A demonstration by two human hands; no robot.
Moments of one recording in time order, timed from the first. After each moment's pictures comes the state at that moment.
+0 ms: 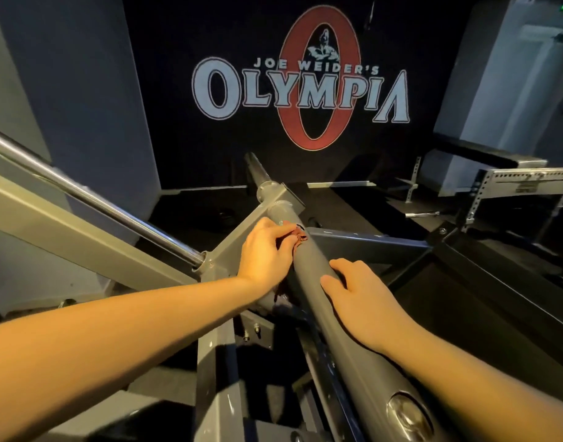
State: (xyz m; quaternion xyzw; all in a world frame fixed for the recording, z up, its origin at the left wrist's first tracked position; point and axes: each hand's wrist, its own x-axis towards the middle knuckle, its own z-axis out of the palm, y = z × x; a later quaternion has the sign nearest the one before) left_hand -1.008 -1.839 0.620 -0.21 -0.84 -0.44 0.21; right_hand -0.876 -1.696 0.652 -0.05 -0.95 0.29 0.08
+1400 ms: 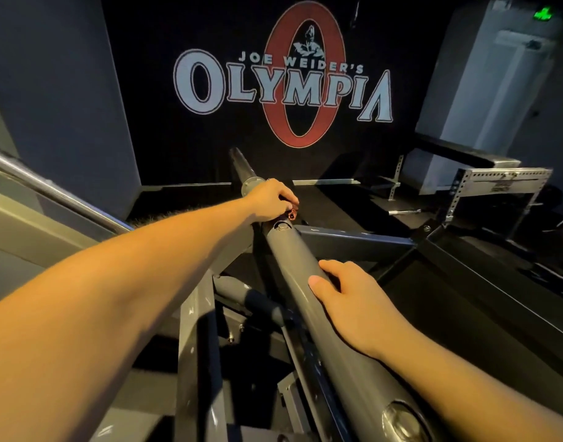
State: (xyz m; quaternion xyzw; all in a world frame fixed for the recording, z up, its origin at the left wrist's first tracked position) left_hand -1.140 -1.800 0.672 -0.32 -0.91 -0.26 0.05; right_hand -0.880 -1.690 0.648 -0.04 -0.95 0.29 0.09
